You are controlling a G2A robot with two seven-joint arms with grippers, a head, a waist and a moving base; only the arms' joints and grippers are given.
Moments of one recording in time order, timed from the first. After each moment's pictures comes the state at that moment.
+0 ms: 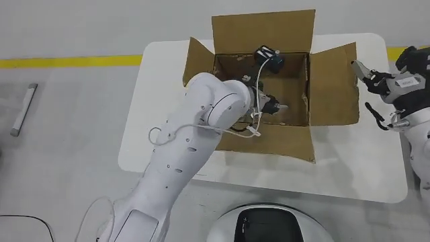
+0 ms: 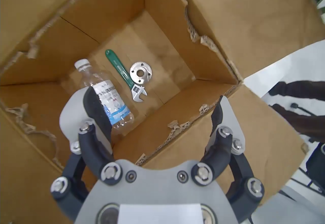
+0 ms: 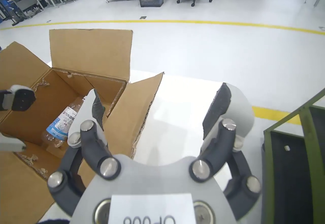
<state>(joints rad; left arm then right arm) 0.45 -1.52 -0.85 -1.48 0.92 -0.08 -1.32 -1.36 -1.12 1.77 -2.14 -1.02 -0.02 0.44</state>
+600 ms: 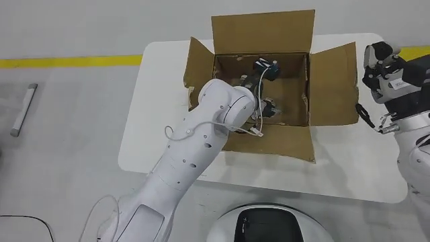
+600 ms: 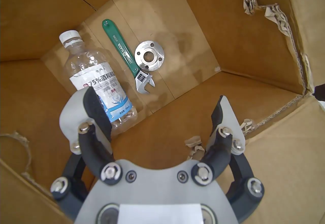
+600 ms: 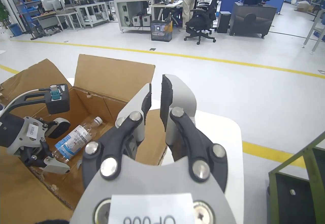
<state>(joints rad) 0.43 -1.54 -0.80 -1.35 0.97 -0.02 -1.27 -1.38 -1.13 1.70 -2.15 -1.07 -0.06 0.23</state>
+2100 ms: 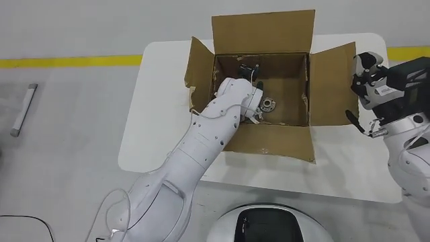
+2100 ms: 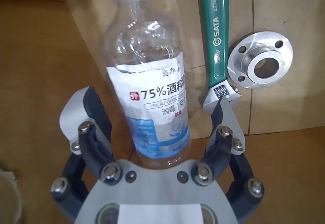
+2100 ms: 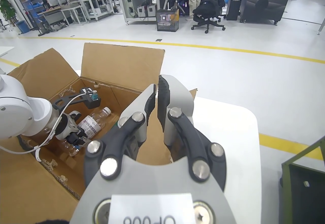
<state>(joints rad) 0.26 -1.71 -0.64 -0.74 1.09 0.19 -1.16 -1.39 -1.14 1.68 -2.13 -1.05 -0.06 0.26</state>
